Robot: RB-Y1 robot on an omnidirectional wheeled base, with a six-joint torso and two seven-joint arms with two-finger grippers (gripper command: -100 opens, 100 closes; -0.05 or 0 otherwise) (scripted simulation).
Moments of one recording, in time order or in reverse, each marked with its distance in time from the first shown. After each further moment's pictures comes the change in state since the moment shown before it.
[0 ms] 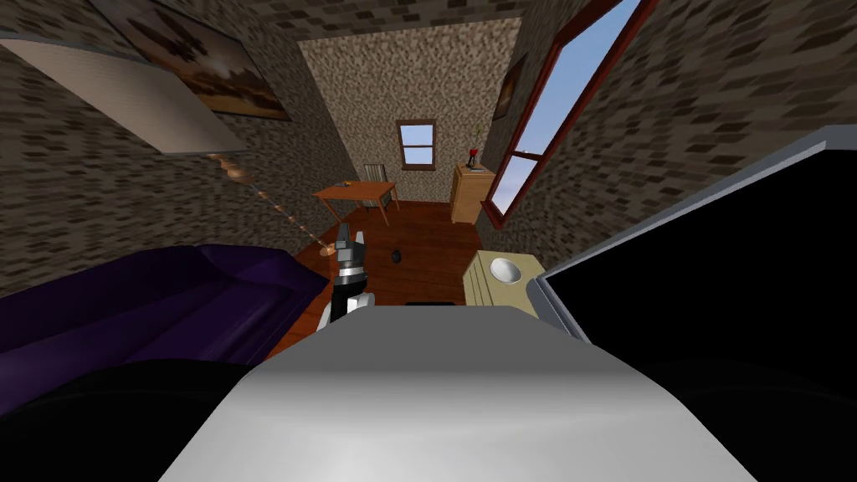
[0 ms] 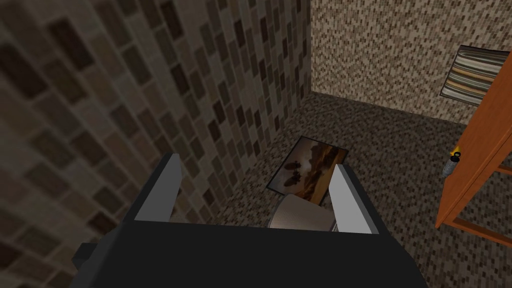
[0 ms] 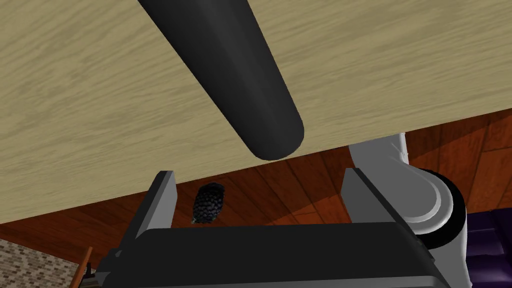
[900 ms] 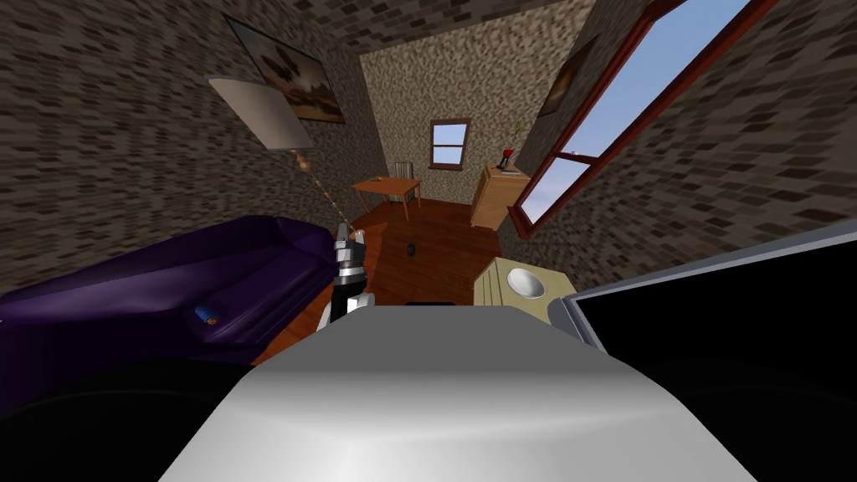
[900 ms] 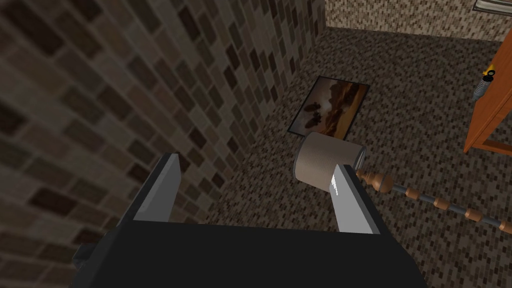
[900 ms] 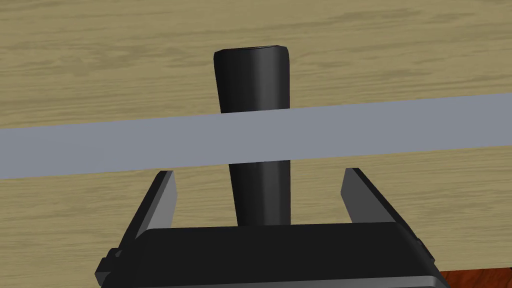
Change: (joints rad) left arm 0.000 0.000 0.000 0.000 0.000 0.000 0.000; right arm 0.001 -0.090 0.101 0.203 0.136 0.084 0.051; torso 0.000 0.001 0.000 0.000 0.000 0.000
